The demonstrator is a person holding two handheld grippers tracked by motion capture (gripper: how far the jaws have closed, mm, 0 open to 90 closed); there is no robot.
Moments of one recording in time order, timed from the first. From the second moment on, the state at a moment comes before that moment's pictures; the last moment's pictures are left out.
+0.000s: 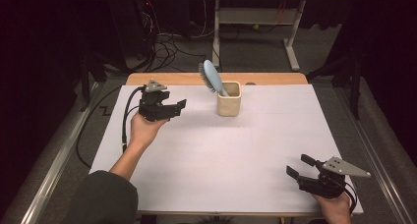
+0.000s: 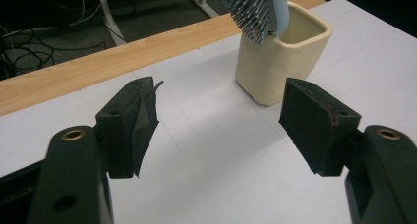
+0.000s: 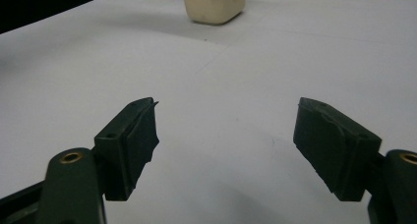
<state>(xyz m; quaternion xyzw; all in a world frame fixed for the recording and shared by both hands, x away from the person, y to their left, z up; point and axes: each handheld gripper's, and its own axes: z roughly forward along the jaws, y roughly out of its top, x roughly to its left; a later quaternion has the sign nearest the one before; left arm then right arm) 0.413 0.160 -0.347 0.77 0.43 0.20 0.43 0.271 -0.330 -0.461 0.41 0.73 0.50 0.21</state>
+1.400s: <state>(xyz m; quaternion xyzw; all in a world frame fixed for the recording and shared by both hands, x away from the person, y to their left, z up) 0.393 0.174 -0.348 0.77 0.43 0.20 0.43 0.271 -0.329 -0.461 0.41 0.73 0.50 0.21</state>
